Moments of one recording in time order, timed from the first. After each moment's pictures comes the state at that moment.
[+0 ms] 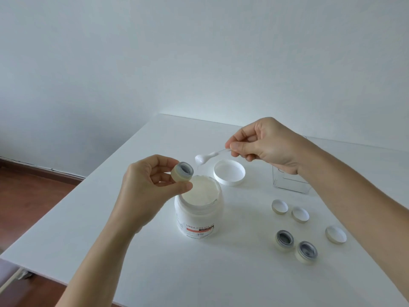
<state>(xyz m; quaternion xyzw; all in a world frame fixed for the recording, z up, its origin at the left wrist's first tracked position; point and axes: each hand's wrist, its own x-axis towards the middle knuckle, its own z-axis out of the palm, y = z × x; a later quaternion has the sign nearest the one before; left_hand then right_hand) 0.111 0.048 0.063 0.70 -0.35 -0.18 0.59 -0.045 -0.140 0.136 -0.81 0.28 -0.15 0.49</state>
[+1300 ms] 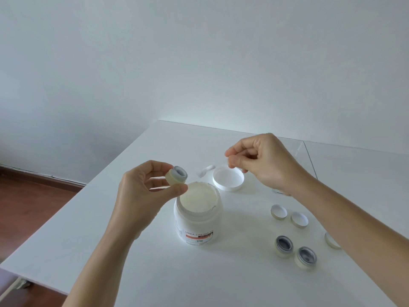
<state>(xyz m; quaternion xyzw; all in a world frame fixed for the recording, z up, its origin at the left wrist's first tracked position) 0.112 0.048 0.063 0.70 -0.34 -0.16 0.61 -0.052 -0.129 0.114 -0.85 0.26 -0.25 0.39</state>
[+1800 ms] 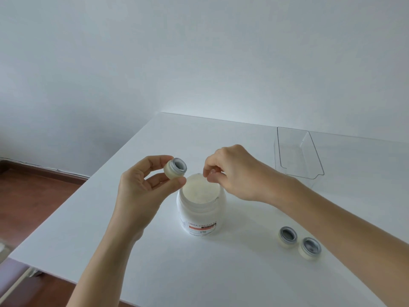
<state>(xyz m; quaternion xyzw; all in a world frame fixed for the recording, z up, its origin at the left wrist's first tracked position) 0.108 0.055 0.054 0.62 -0.33 -0.21 0.68 -0.024 -0.095 0.102 -0.96 0.17 -0.09 0.20</state>
